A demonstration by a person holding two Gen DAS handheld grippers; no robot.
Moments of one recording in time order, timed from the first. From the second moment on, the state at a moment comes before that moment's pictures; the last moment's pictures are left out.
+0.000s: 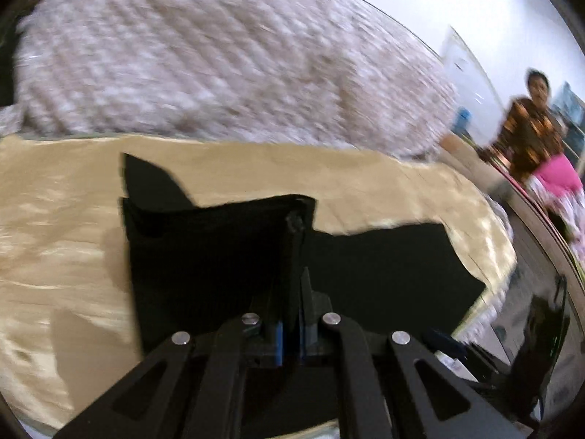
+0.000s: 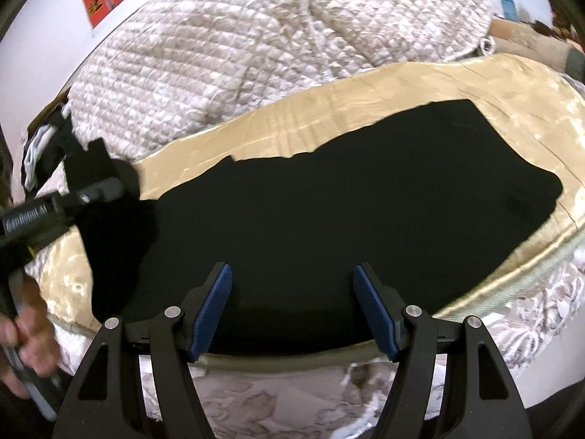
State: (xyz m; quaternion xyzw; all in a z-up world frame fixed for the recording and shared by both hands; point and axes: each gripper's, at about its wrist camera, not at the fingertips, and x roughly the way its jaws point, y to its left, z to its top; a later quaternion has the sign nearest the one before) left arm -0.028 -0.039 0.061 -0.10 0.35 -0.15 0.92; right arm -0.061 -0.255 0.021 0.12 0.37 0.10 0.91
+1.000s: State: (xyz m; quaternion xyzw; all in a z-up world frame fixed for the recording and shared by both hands) left arm 0.005 0.027 0.032 -0.11 0.40 -0.12 0.90; right arm 0.022 -0.248 0.011 0.17 0.44 0.23 0.85
